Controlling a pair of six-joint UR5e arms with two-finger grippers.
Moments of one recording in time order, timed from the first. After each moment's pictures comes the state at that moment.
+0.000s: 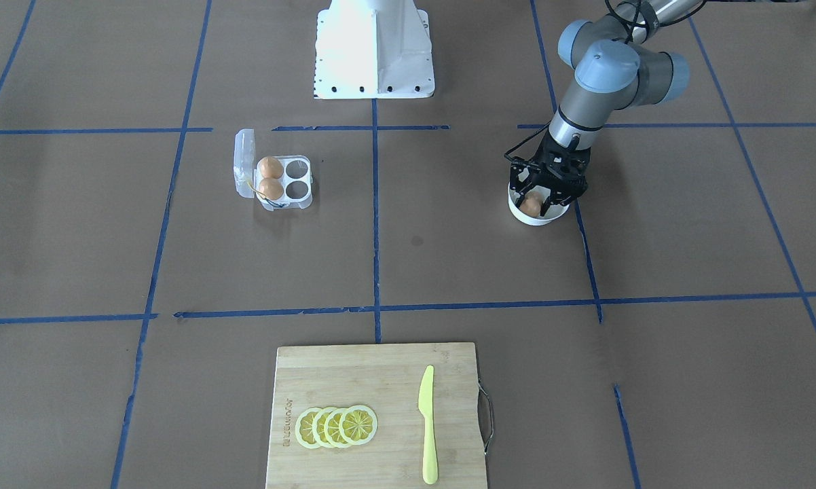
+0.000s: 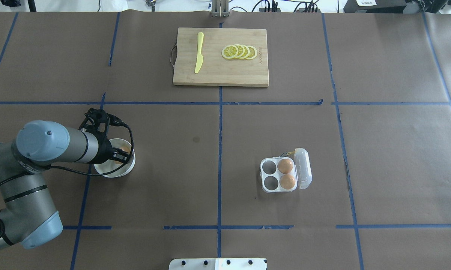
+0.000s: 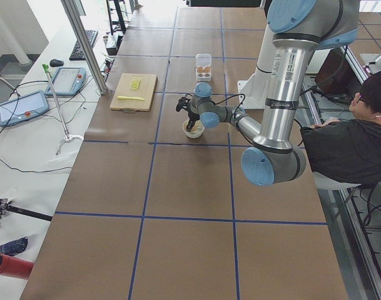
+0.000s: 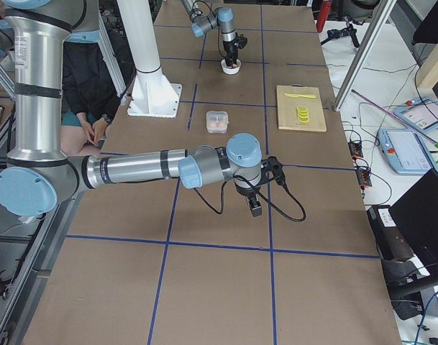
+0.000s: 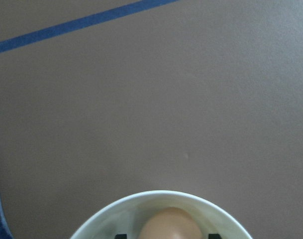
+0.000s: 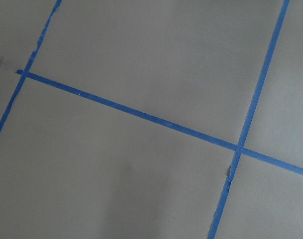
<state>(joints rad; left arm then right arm) -0.54 -1.75 -1.79 -2.10 -1.80 -0.88 1.51 -1.66 1.80 -1.41 2.43 -0.07</state>
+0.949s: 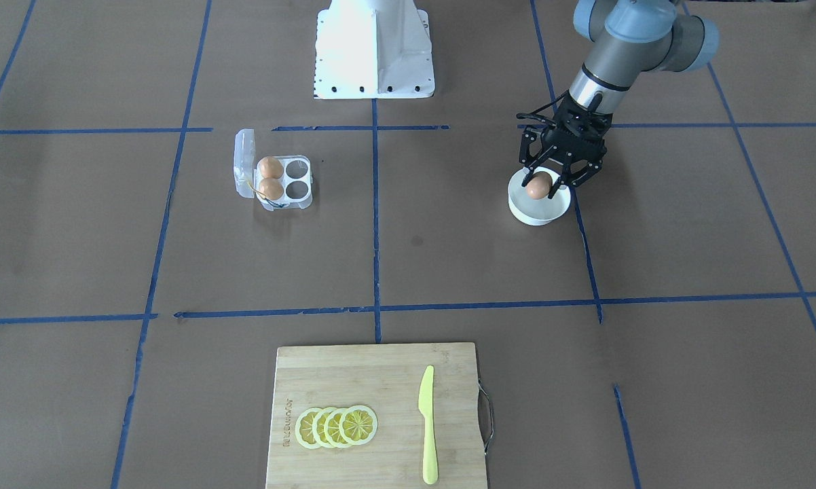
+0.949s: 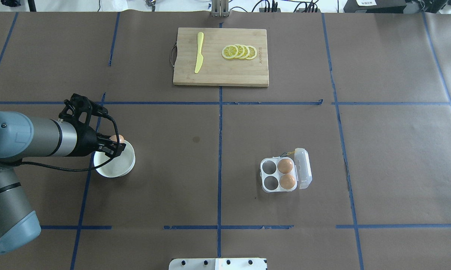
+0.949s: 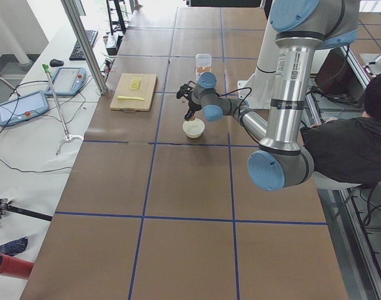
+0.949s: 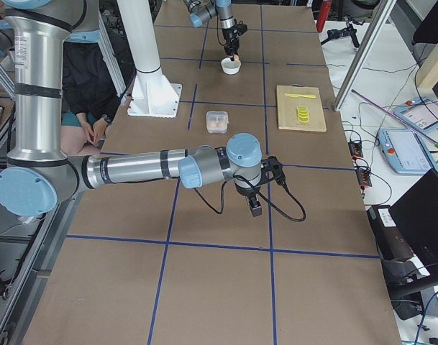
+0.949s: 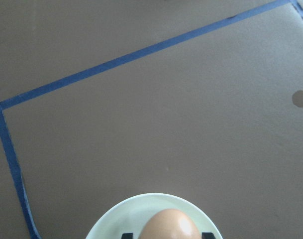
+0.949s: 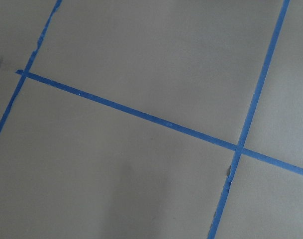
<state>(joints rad) -0.60 -1.70 -1.97 -2.12 -1.79 -0.73 1.51 -1.66 1.81 -1.41 2.43 -0.07</state>
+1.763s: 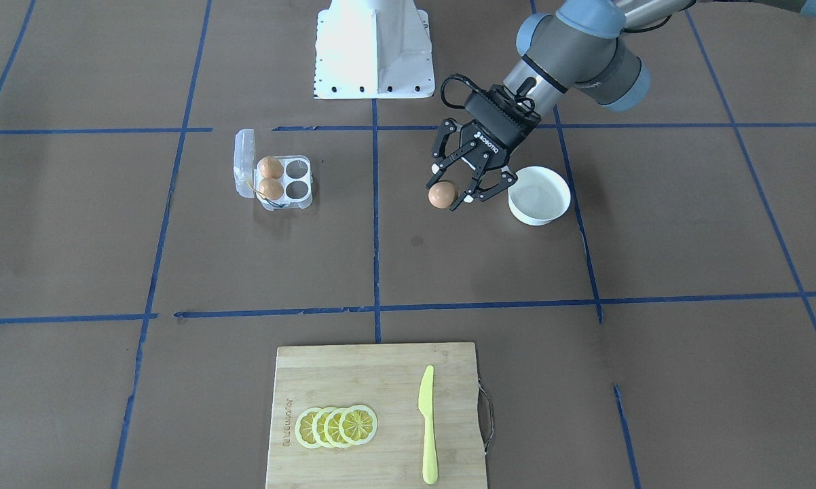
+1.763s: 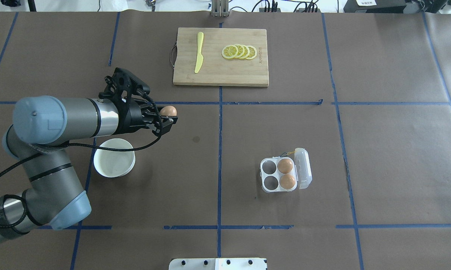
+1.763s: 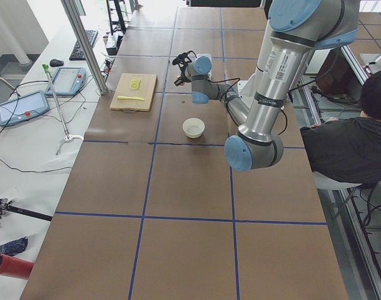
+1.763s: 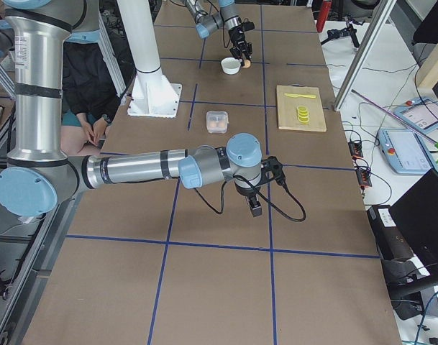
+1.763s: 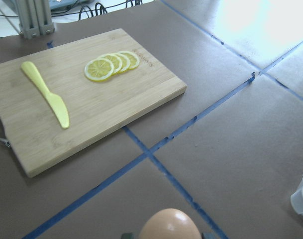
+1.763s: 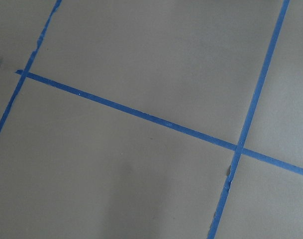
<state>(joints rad) -0.57 -1.98 -1.78 -2.48 -1.72 -0.60 1.51 -1.66 1.81 -1.41 2.43 -0.07</state>
